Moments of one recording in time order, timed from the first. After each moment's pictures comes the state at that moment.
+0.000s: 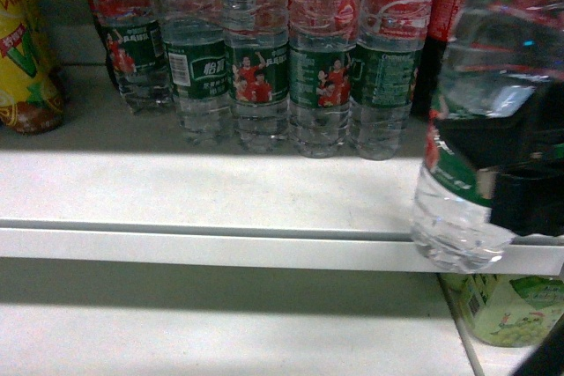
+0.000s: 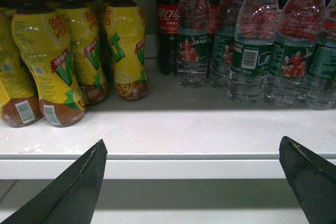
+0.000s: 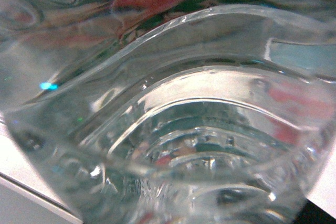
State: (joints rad) left arm 0.00 0.01 0.01 0.00 0.00 0.00; right arm 0.36 1.31 0.45 0.60 -0.06 0.12
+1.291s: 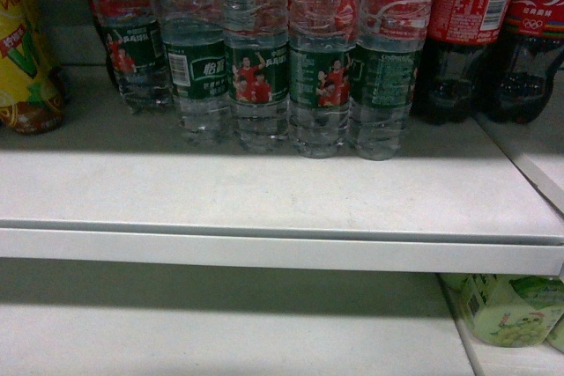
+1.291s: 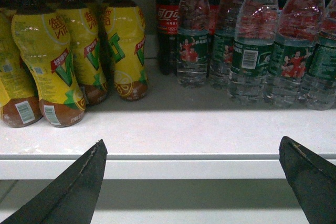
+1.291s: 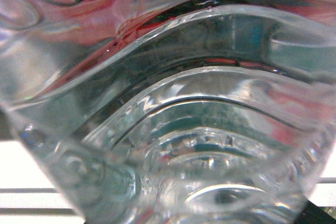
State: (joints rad) left arm 0.00 0.01 0.01 0.00 0.00 0.00; right arm 0.01 0.52 0.23 0.23 -0.09 0.16
